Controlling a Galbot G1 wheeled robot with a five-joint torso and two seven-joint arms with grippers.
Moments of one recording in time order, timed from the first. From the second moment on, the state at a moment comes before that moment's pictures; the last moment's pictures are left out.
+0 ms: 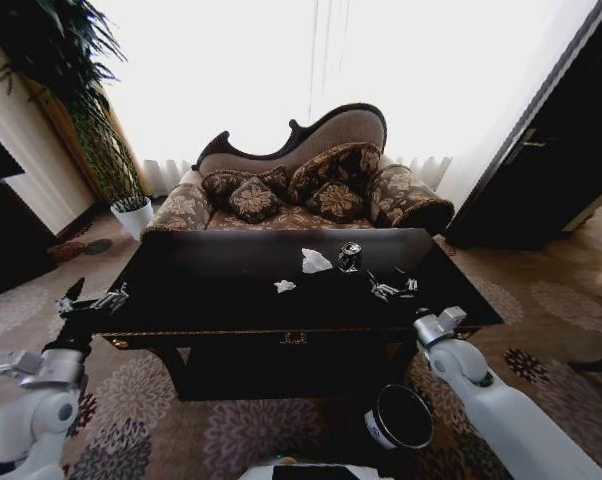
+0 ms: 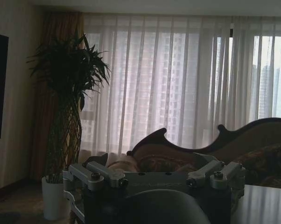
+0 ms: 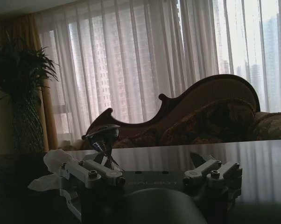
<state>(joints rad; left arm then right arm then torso) 1.54 -1.19 -1.12 -2.10 -0.68 0.08 0.13 -1.25 0.80 0.46 1.89 0.84 0.08 -0.02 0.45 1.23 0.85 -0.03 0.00</state>
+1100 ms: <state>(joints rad) 1.55 -1.21 -1.13 -2.11 -0.67 0.08 0.13 -1.13 0.70 0.33 1.86 0.82 0.02 -0.04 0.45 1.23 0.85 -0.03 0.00</state>
